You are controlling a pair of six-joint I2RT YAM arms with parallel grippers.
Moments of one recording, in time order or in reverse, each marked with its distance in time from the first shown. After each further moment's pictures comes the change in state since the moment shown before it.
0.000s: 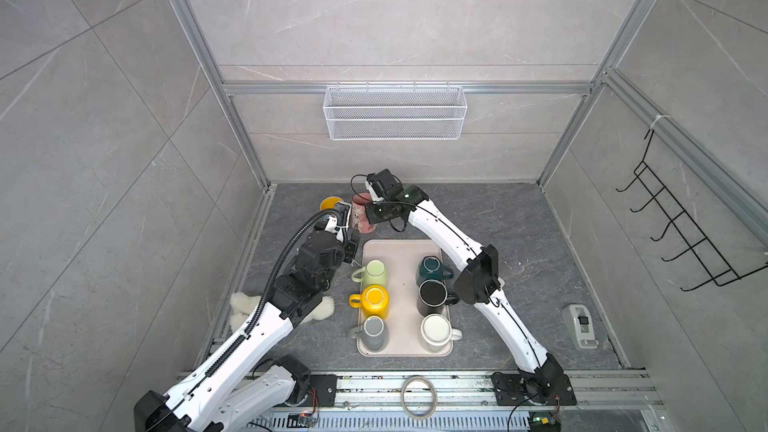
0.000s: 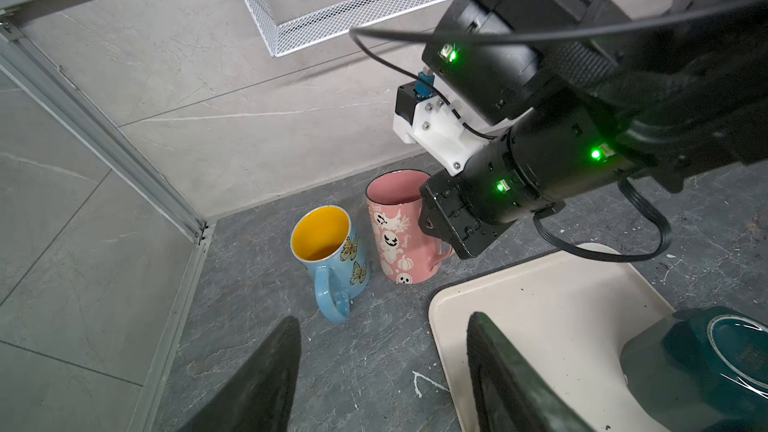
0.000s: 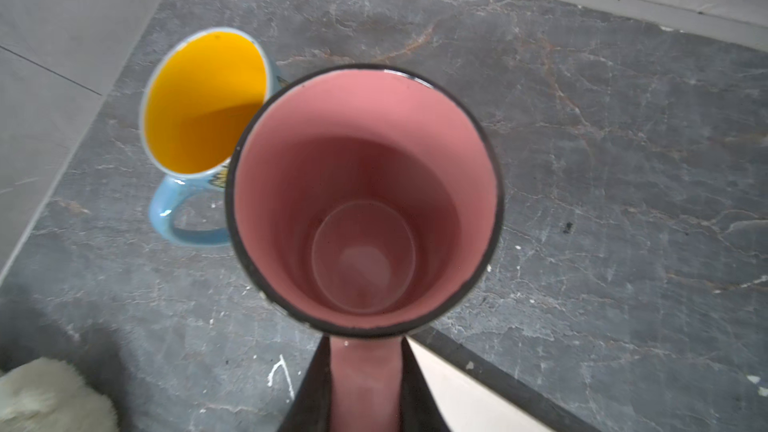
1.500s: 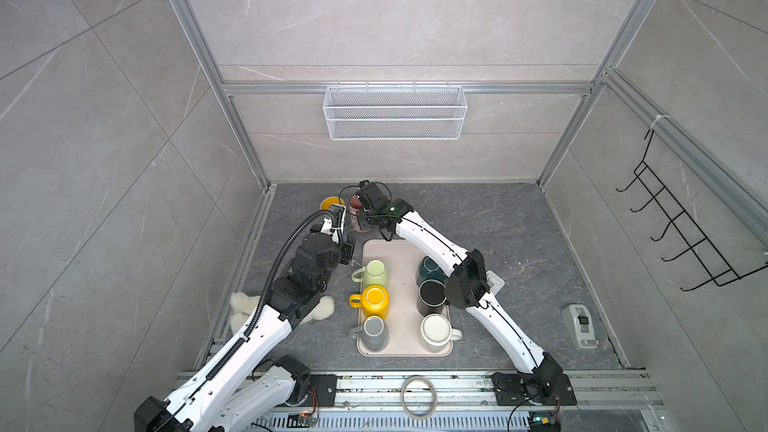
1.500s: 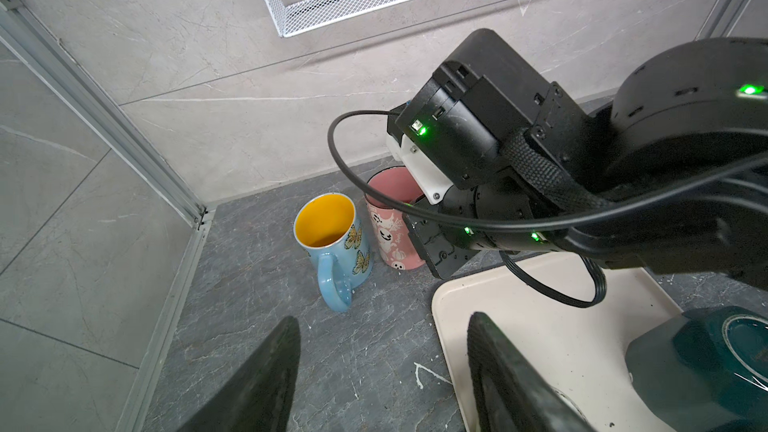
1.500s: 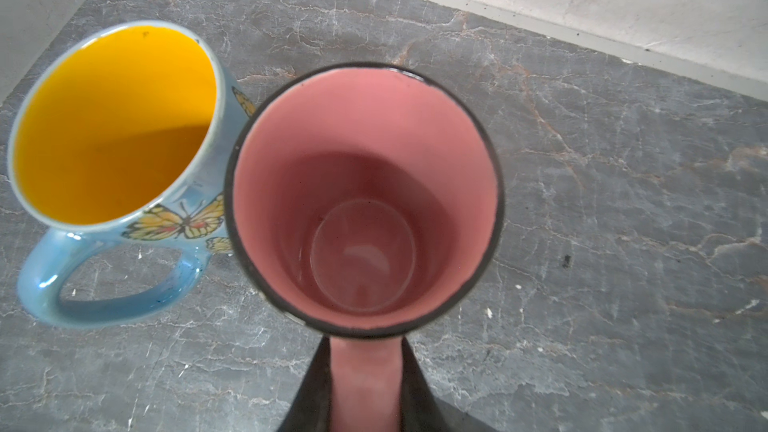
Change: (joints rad) left arm 0.039 -0.016 -0.042 0.012 0.026 -0.022; right arm 0.060 0.095 0.021 0.121 0.201 0.000
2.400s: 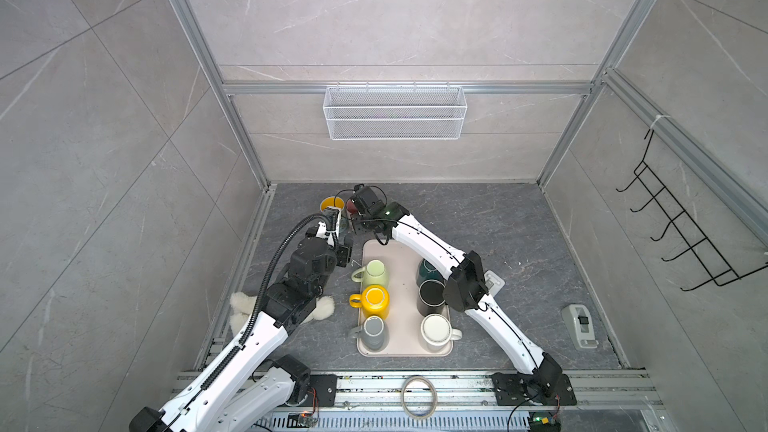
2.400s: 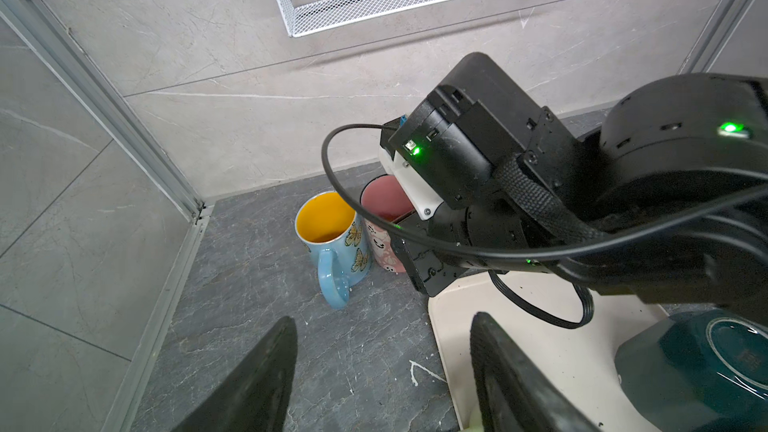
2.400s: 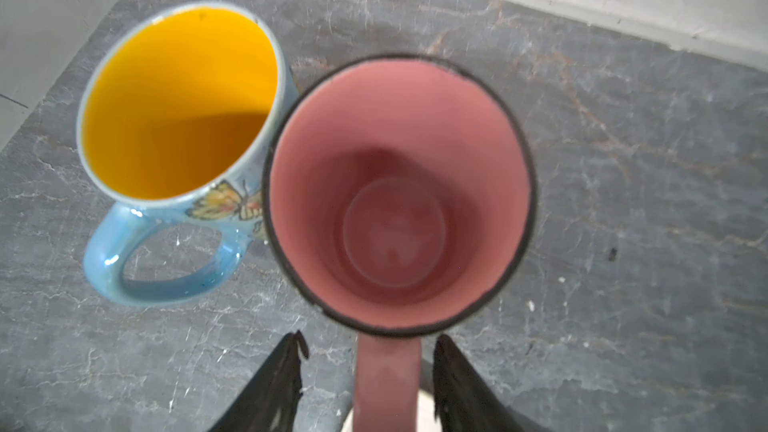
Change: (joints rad) left arm 0.006 -0.057 -0.024 -0.012 0.011 -0.037; right arm 0.034 -0.019 -0.048 0.019 -0.018 0.029
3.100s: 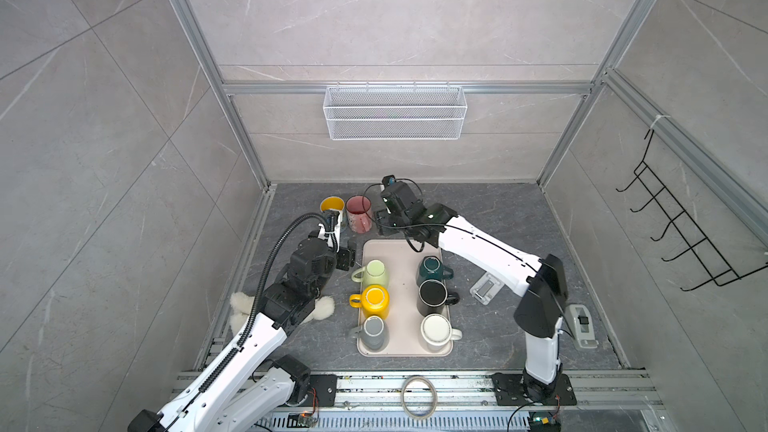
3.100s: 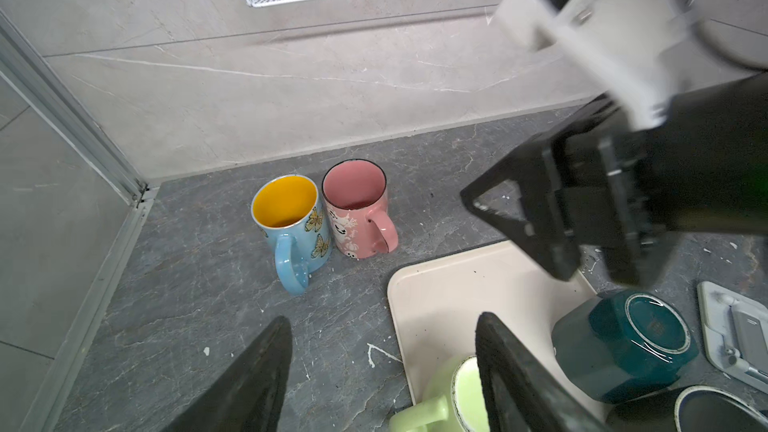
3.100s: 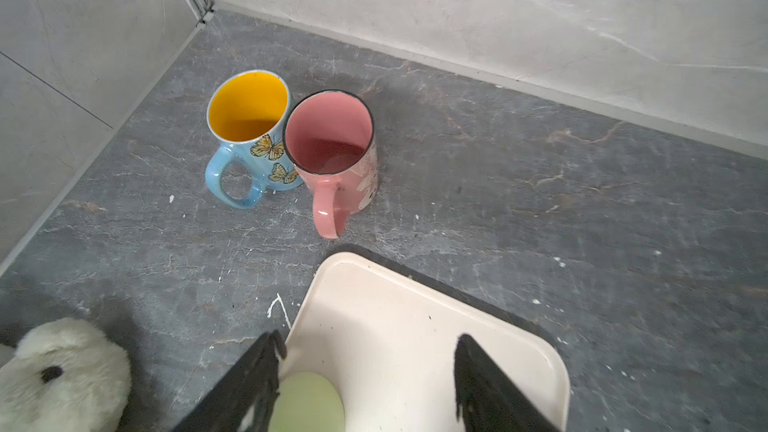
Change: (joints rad) left arm 0.000 0.016 0.009 -0.045 0.104 -0.099; right arm 0.004 -0.806 -0.915 0.232 0.083 0.011
